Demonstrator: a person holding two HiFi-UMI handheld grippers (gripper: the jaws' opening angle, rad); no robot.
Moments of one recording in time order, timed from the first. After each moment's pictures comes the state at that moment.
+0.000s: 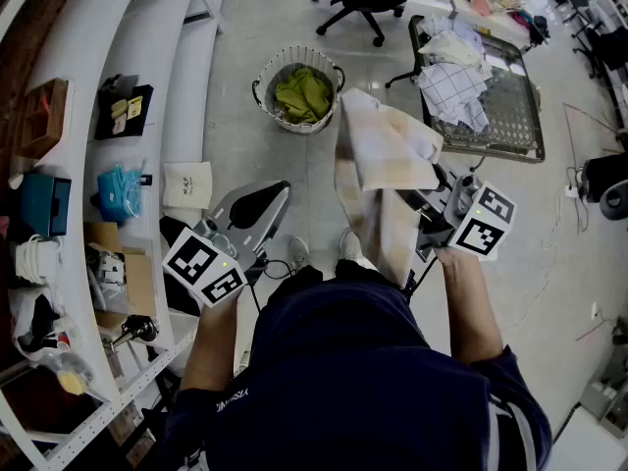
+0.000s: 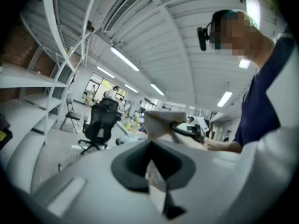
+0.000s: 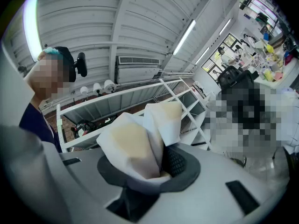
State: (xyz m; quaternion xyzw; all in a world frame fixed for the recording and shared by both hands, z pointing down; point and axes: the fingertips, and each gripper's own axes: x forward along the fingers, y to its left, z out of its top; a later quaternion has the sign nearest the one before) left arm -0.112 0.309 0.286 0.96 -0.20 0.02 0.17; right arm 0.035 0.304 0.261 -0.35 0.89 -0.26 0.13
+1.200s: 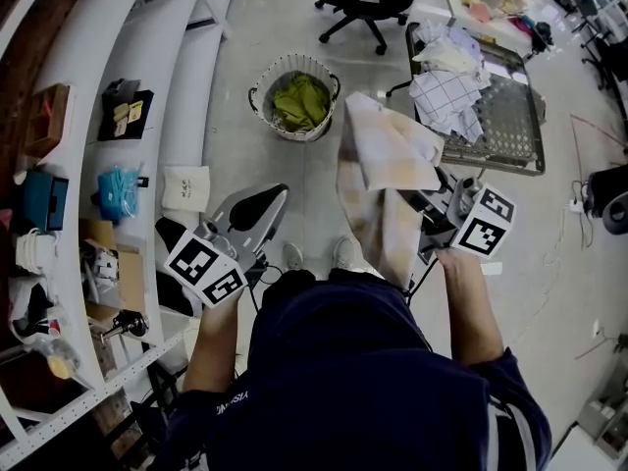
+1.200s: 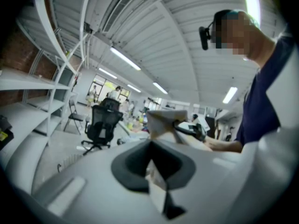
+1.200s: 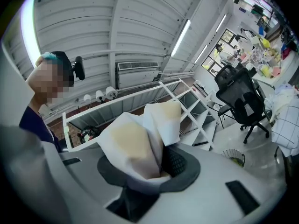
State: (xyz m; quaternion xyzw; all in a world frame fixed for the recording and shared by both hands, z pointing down) left arm -0.052 0.316 0.291 0.96 -0.23 0.03 0.16; right arm 0.106 0.307 0.266 -0.32 0.89 -0.28 0.15
